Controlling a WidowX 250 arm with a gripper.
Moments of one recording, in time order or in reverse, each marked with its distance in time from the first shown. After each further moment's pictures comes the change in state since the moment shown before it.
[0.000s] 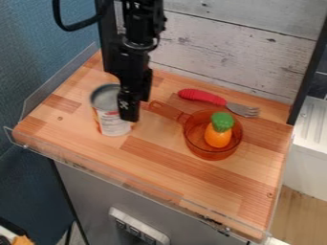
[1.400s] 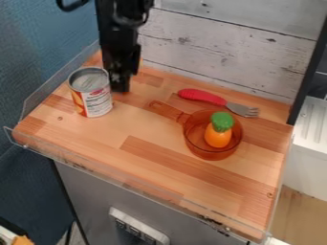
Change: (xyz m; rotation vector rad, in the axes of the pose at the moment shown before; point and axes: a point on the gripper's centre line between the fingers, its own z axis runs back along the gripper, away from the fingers) arm 0.015 -0.036 0.031 -0.108 -0.044 0.006
